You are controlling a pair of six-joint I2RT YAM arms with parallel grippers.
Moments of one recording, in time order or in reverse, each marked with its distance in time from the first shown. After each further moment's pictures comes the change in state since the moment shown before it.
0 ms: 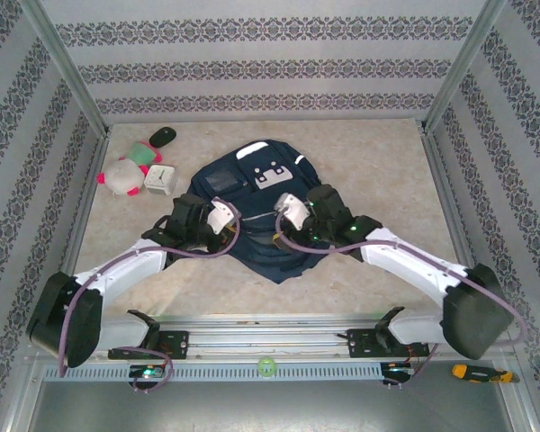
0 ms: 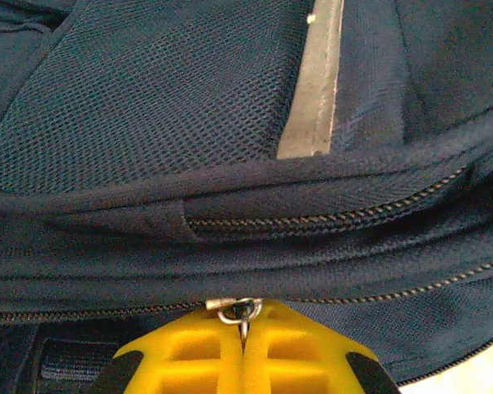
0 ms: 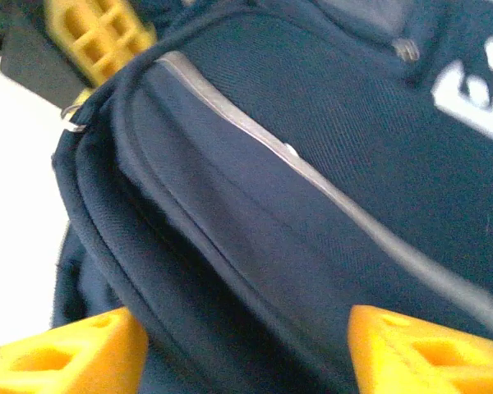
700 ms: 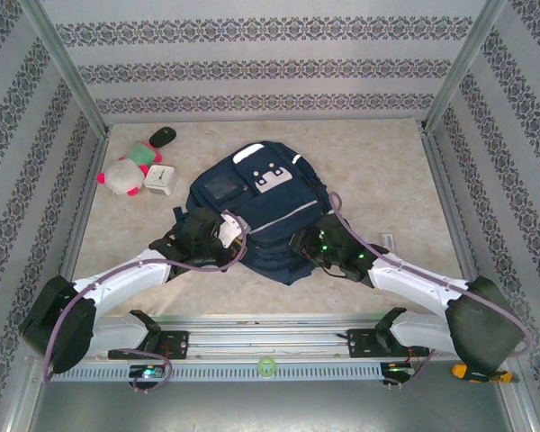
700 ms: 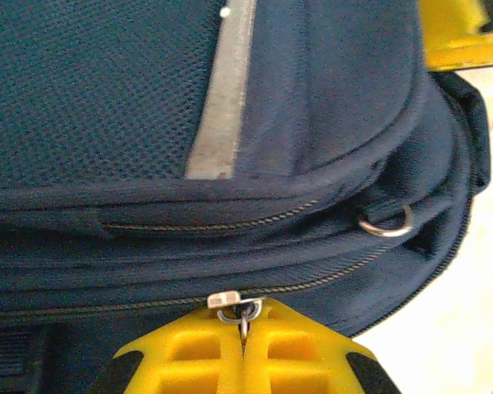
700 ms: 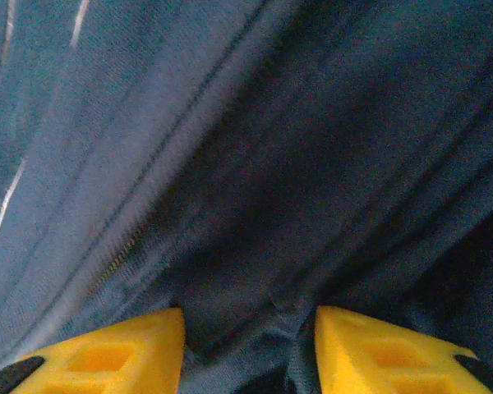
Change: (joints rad) left arm -0.160 -0.033 -0.043 -0.015 -0.047 -0.158; right arm 0.024 -0.055 -0.305 0.248 0.167 1.284
